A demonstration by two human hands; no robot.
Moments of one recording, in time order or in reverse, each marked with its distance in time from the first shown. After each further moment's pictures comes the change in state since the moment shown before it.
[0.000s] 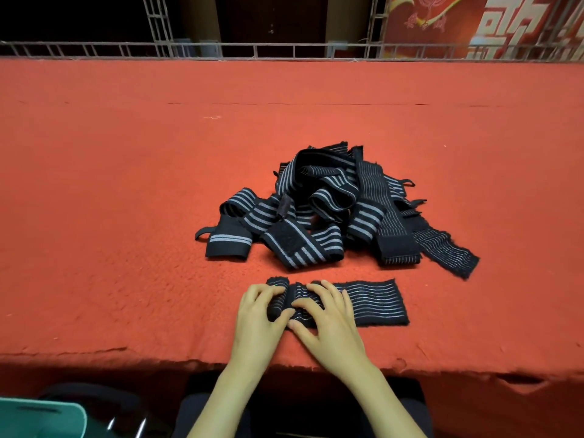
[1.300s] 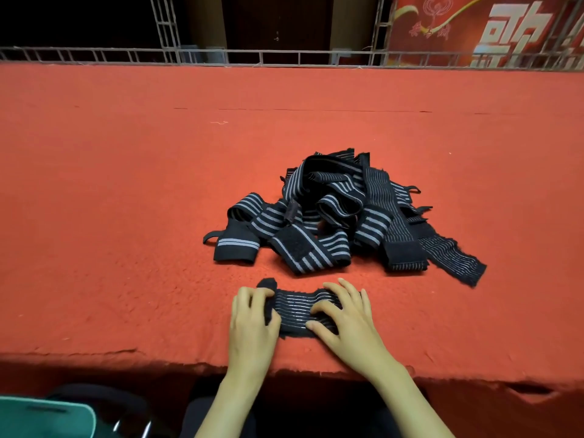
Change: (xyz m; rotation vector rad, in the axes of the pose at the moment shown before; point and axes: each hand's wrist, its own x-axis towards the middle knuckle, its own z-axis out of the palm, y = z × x) left_hand -0.002 -0.013 -0.007 0.167 0.228 0.079; right_hand 0.008 0.019 -0.016 -0.033 -0.096 -0.020
